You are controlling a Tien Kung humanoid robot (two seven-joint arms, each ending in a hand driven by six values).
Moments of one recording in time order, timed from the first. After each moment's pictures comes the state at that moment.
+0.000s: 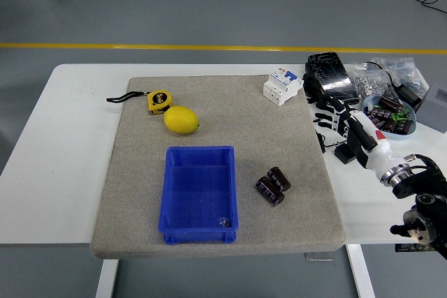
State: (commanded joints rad) left arm -0.14 0.08 -0.38 -0.22 0.41 0.35 0.12; right arm 0.54 -0.48 0.60 1.20 -0.59 -0.21 0.33
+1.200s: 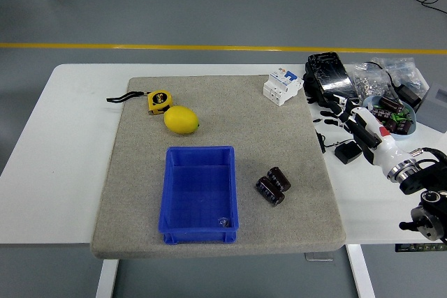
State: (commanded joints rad) left arm -0.14 0.08 -0.38 -0.22 0.42 0.35 0.13; right arm 0.58 -0.53 0.57 1.21 -0.75 -0.23 0.29
